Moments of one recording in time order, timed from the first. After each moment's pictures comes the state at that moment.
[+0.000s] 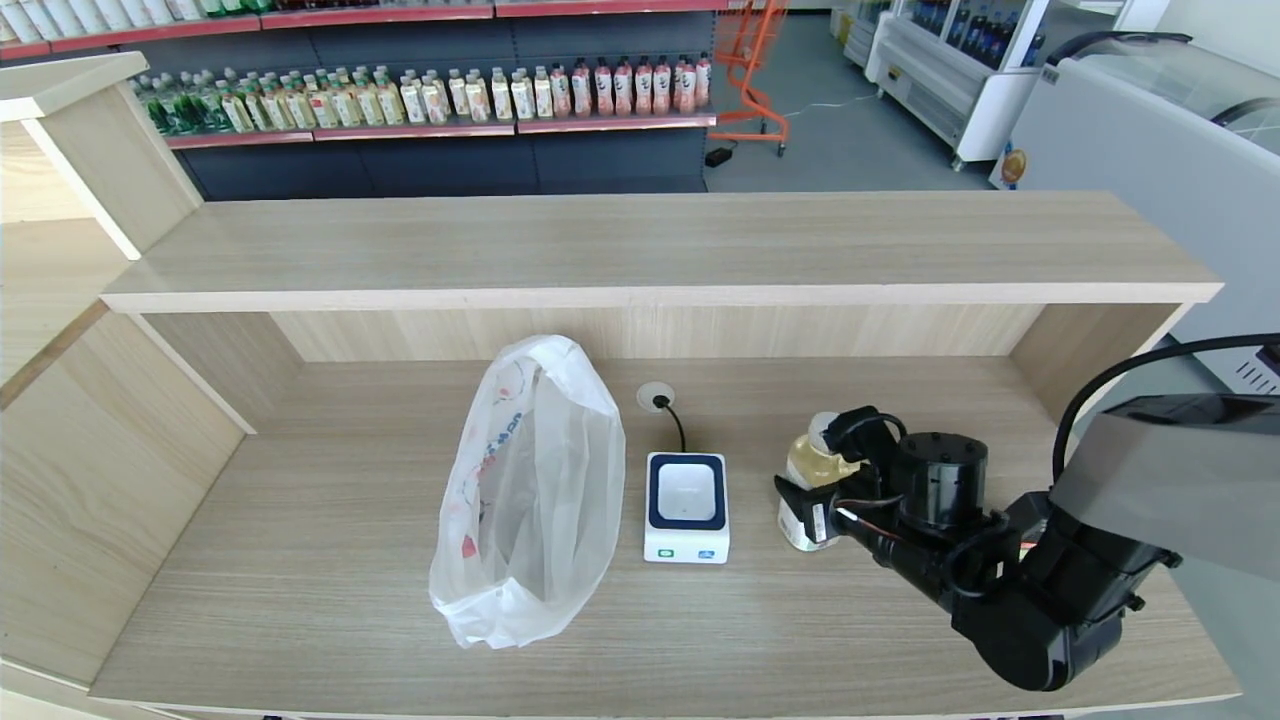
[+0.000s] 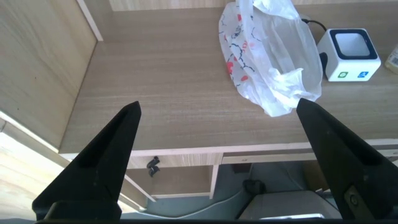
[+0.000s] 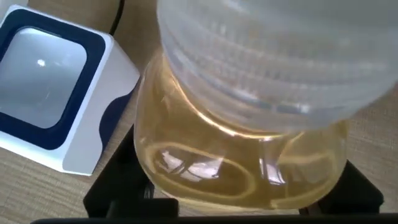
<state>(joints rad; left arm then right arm) 0.00 0.00 0.00 0.00 -0.06 0.03 0.42 2.19 -0.63 -1.31 -0.12 -0.11</state>
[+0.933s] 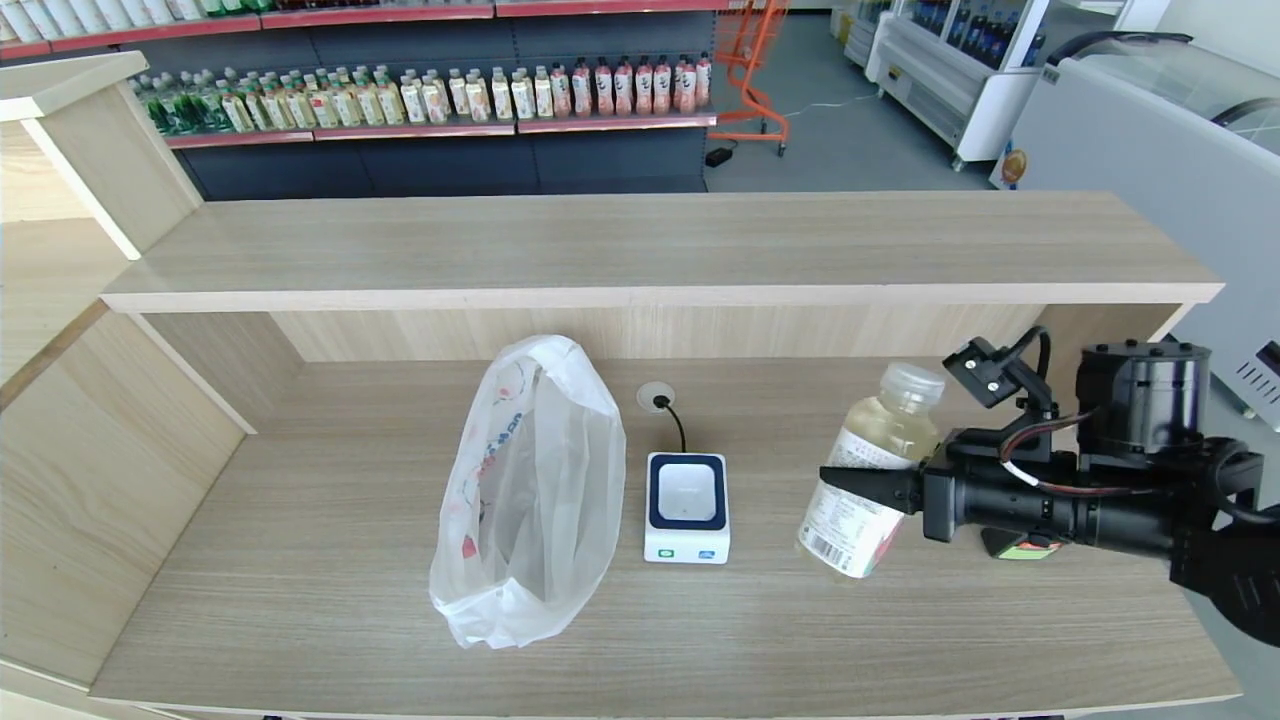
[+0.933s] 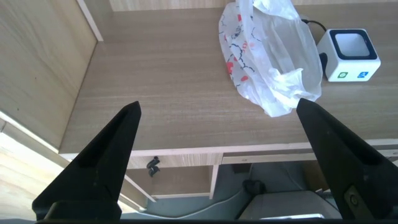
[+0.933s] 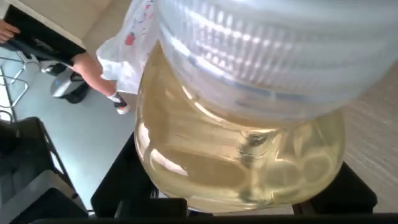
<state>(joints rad) 0.00 0.00 0.00 0.00 -0.06 0.03 0.26 1.67 -0.62 -0.72 0.63 -0.01</state>
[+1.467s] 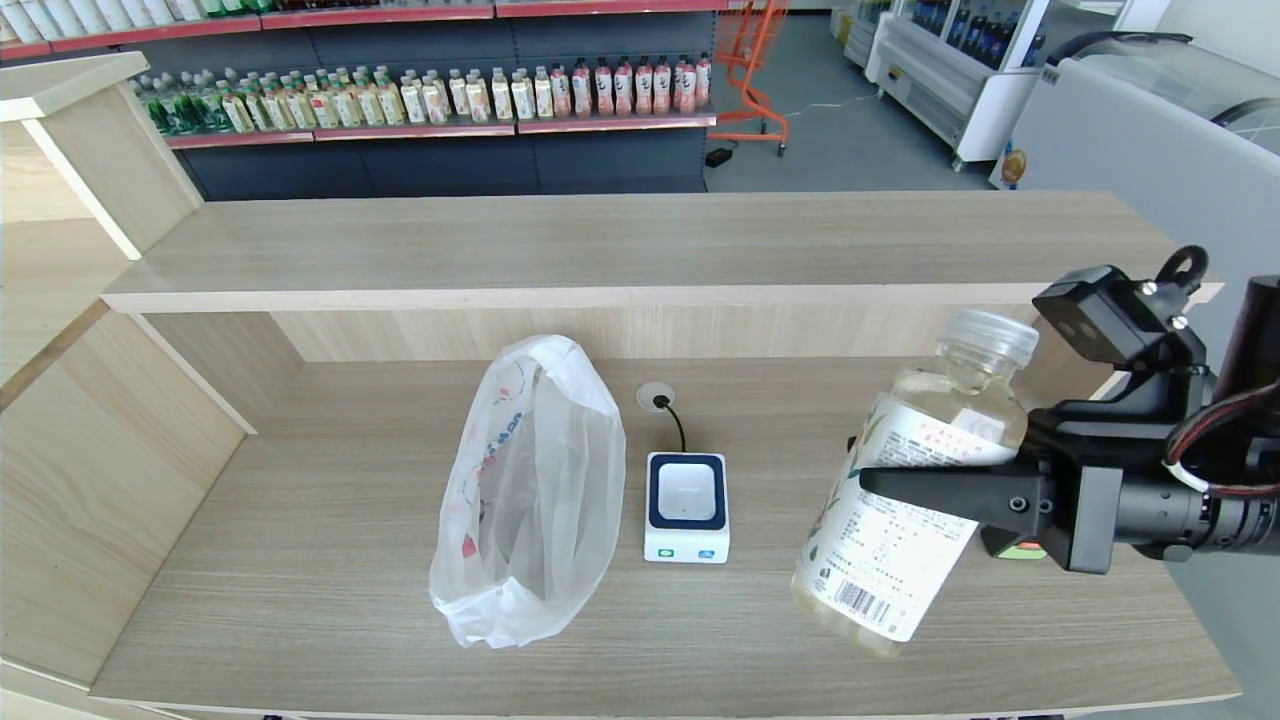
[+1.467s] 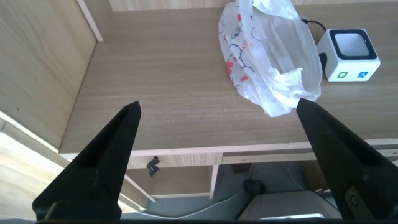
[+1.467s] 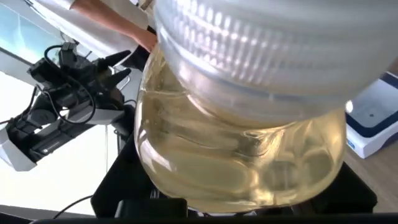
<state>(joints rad) 0.00 0.00 0.00 0.00 -0.06 0.03 0.39 1.42 -0.63 -0.64 0.90 0.21</state>
